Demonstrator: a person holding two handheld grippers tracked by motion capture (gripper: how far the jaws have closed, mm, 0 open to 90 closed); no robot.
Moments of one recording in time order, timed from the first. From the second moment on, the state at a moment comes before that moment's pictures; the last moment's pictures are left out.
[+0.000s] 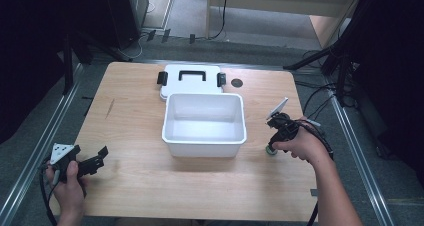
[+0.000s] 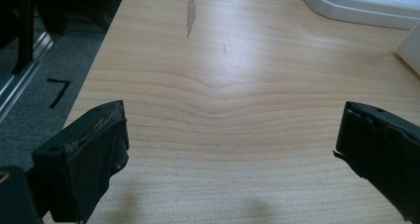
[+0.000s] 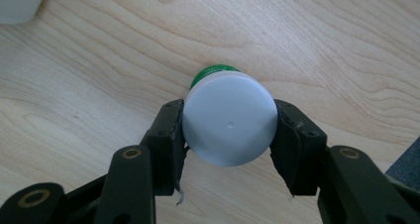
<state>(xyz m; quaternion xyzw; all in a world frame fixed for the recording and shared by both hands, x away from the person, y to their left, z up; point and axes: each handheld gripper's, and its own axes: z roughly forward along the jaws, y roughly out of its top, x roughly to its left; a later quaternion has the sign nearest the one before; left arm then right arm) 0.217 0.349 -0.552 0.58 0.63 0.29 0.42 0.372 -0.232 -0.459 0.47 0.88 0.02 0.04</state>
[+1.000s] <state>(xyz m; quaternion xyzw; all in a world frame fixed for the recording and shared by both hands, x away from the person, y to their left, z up) 0.217 0.349 -0.552 0.58 0.63 0.29 0.42 0.384 -0.202 -0.390 0.43 0.90 0.03 0.03</state>
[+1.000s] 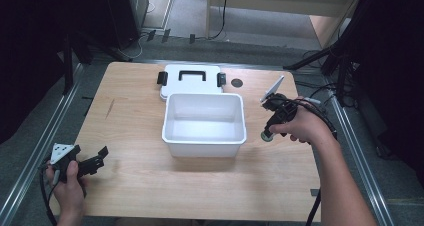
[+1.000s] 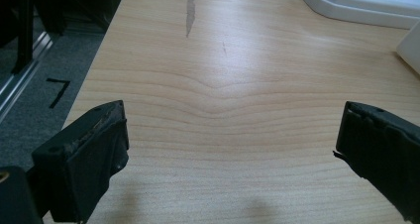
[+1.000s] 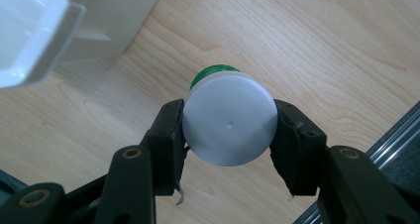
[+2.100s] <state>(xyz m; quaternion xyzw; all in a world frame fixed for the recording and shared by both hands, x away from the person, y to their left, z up) 0.218 0.350 -0.552 0.58 0.64 0.29 0.42 0.395 -0.135 -0.327 0.37 0.93 0.04 0.05</state>
